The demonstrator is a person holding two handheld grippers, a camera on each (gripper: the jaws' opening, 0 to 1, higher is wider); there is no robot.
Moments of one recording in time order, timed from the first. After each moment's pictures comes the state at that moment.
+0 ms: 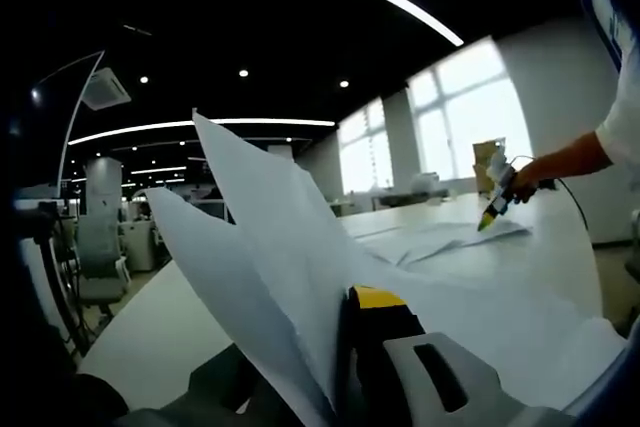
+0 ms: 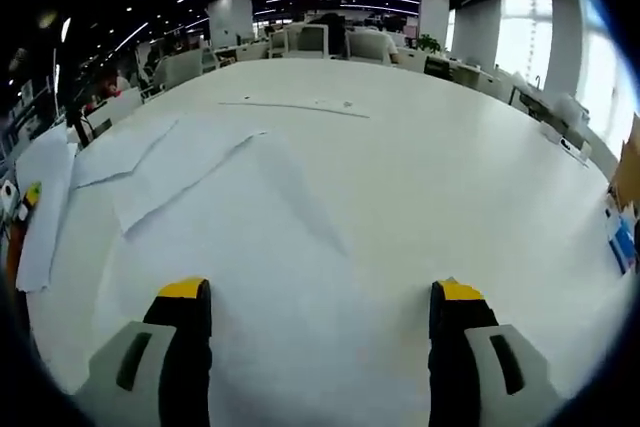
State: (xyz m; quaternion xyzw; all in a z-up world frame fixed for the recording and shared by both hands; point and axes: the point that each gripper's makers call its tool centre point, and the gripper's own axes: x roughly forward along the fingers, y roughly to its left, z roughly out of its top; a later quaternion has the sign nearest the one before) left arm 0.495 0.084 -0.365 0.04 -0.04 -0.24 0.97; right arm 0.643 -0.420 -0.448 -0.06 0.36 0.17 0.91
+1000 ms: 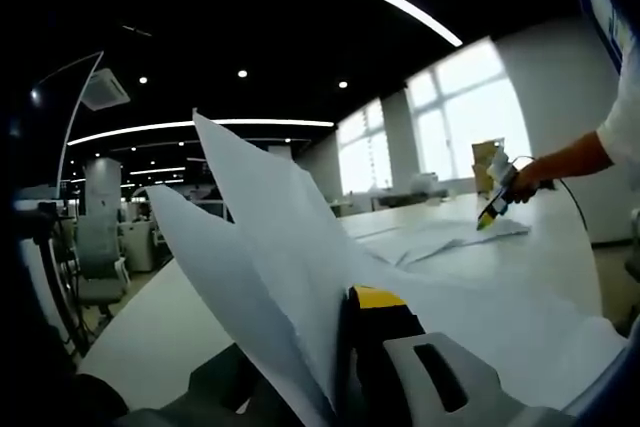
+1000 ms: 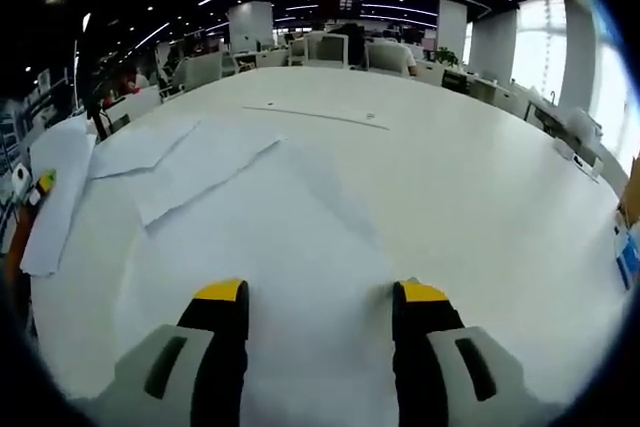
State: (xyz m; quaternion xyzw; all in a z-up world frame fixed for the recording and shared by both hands) left arm 0.495 0.086 -0.366 0.03 -0.04 -0.25 0.97; right arm 0.637 -0.404 -0.447 -0.07 0.34 0.21 0.91
